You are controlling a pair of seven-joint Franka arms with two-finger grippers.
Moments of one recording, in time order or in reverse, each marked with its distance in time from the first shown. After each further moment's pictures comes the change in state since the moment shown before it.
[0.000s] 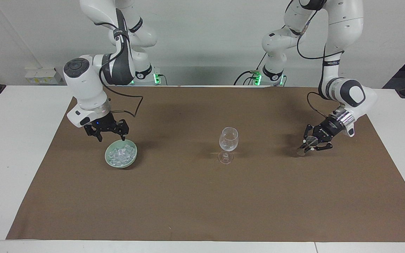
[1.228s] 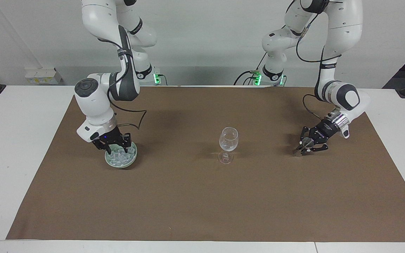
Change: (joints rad) left arm 0.002 0.037 0.003 -0.022 -0.039 0.021 0.067; right arm 0.005 0.102 0.001 -0.039 0.000 0.158 -0.049
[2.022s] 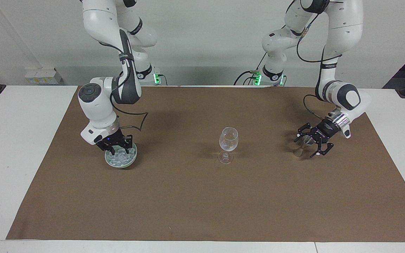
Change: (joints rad) left arm 0.017 0.000 0.004 0.001 0.046 0.002 0.060; right arm 0.000 0.012 0.000 -0.028 0.000 0.014 0.000
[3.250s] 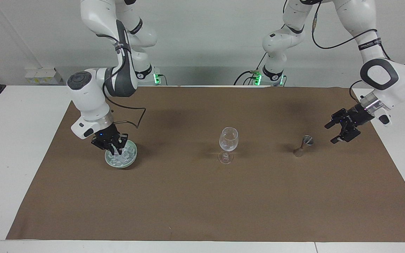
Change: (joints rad) left arm 0.039 -0.126 -0.018 0.267 0.837 -0.170 0.101; right arm 0.000 -0.055 -0.003 0.122 0.058 -0.101 0.000
